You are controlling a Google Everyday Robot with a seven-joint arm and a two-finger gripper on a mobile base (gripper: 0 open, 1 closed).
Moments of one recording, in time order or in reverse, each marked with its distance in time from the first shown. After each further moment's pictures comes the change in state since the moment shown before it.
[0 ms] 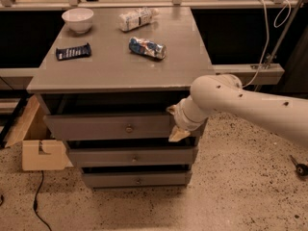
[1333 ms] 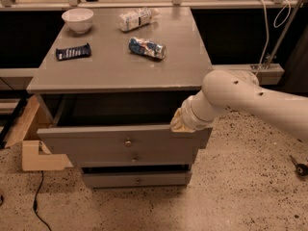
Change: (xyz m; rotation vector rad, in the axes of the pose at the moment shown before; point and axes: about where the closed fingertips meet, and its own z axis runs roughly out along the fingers) arm -0.002 0.013 -0.043 0.013 -0.030 -0.023
